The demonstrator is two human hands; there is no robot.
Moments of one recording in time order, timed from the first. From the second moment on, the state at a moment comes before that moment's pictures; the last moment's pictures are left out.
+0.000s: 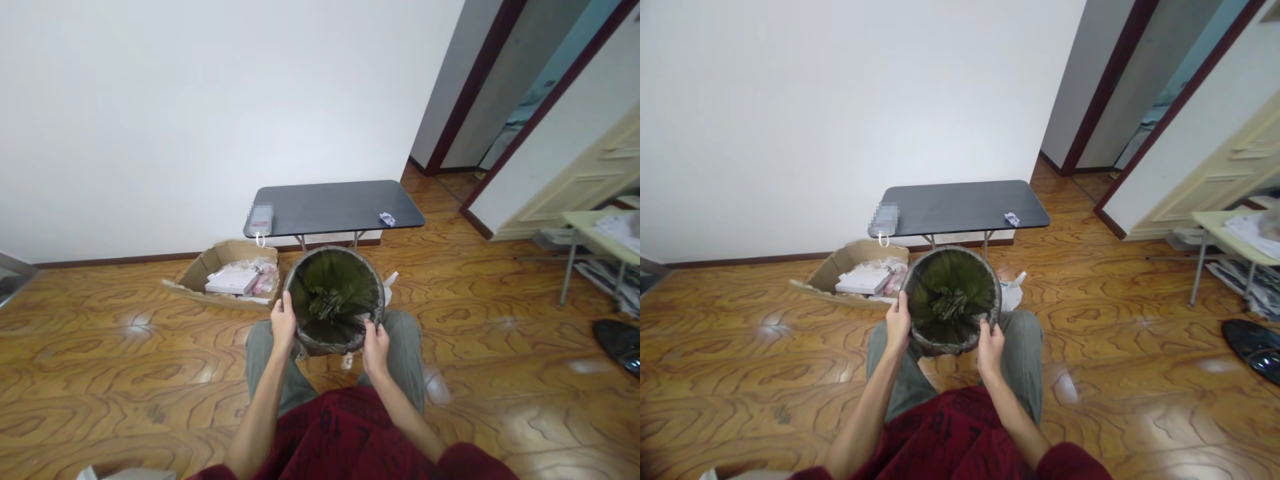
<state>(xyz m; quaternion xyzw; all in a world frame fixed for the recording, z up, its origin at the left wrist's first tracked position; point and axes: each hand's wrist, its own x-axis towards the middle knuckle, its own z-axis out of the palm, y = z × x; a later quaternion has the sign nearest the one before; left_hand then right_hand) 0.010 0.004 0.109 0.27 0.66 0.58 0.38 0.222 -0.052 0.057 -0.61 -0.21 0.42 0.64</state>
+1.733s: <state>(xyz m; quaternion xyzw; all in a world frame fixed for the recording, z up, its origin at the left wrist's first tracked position) -0.004 -0.005 0.091 0.37 0.77 0.44 0.26 0.237 -0.096 0.104 -0.71 -0.54 0.17 0.42</state>
